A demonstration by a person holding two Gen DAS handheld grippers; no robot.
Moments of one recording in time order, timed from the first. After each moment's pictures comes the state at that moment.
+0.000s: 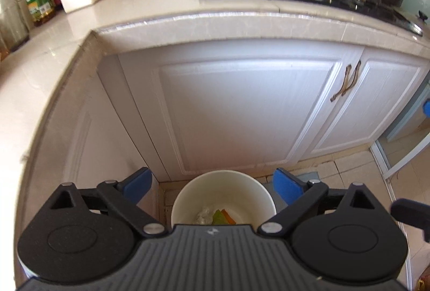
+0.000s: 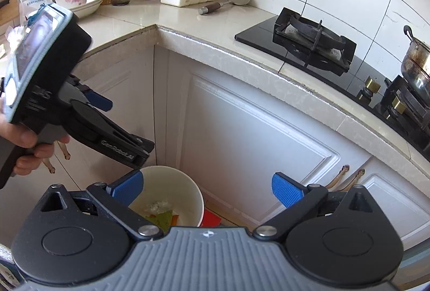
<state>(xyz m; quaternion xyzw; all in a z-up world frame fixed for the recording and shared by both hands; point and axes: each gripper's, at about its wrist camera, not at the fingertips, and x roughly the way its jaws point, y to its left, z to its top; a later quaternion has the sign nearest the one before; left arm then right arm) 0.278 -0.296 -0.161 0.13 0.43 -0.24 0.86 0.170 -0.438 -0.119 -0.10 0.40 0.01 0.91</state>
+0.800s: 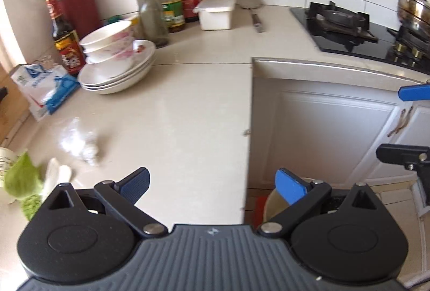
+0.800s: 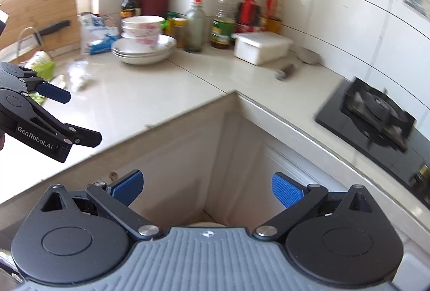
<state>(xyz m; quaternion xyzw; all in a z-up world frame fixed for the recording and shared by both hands) 0.243 -0.114 -0.068 0.10 0.38 -0.08 0.91 0.224 -0.343 -0.067 -0.12 0.33 0.17 0.92</state>
